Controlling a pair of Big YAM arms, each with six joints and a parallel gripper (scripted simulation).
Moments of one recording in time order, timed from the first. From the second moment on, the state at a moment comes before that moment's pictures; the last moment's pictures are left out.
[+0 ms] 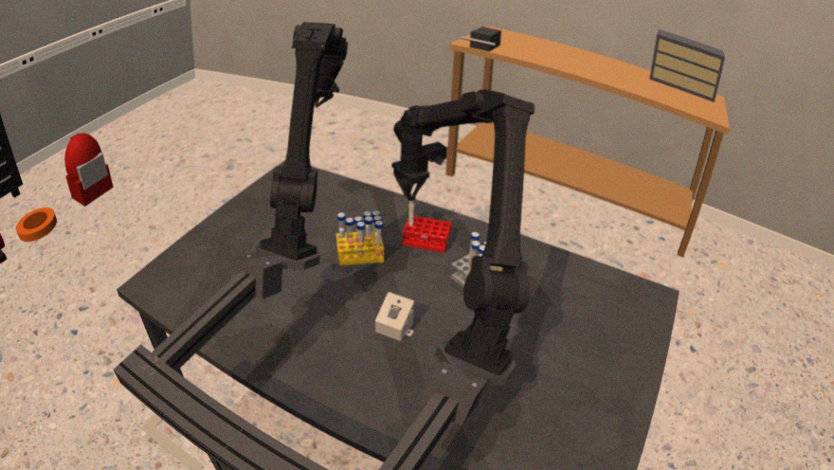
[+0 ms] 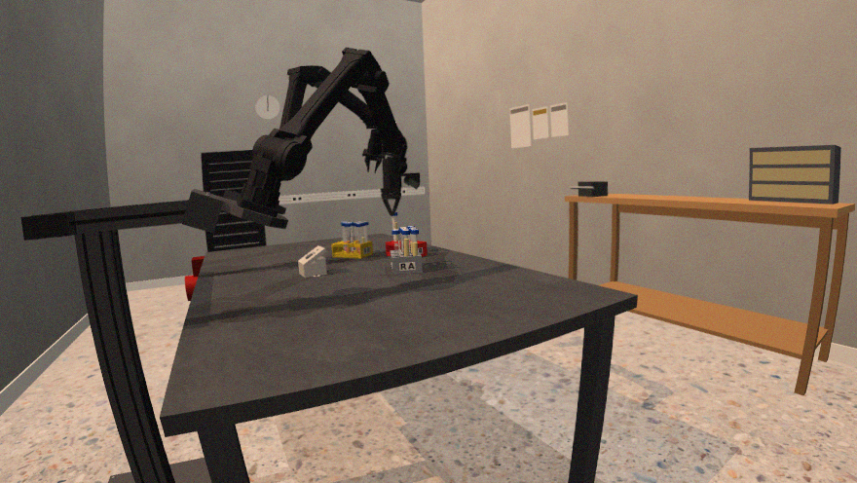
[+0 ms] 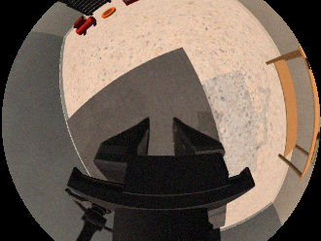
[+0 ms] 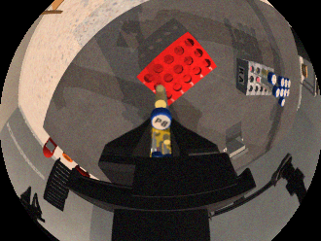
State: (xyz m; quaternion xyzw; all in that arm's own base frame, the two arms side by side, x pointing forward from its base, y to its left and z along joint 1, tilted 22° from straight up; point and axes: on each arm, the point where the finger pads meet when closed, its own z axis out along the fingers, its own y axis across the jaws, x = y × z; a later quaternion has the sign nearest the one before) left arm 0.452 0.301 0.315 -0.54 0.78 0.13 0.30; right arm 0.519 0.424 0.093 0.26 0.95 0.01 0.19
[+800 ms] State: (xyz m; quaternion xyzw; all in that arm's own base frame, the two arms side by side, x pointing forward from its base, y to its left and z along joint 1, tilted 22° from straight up) left arm 0.452 0.301 0.315 -0.54 0.78 0.13 0.30; right arm 0.526 0.425 0.082 0.26 0.95 0.00 0.19
